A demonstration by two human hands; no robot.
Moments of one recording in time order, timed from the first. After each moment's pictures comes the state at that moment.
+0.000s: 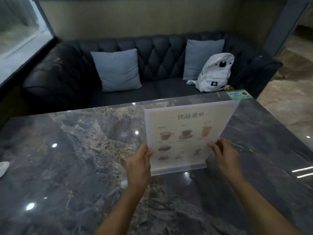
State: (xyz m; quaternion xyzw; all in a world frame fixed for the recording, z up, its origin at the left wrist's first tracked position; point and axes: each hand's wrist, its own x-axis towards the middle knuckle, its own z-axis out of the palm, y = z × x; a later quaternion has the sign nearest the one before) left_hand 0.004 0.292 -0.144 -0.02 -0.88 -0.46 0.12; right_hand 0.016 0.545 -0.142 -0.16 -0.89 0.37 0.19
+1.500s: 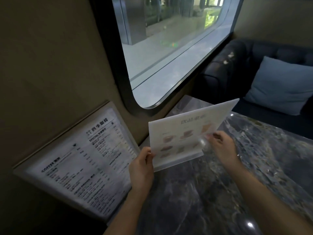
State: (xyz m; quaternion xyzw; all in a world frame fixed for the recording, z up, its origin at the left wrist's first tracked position) left_hand 0.110 -0.179 -0.135 0.37 -0.80 -0.38 0.28; right_hand -0.080 -0.026 -0.137 0.16 -0.79 0.58 -0.08
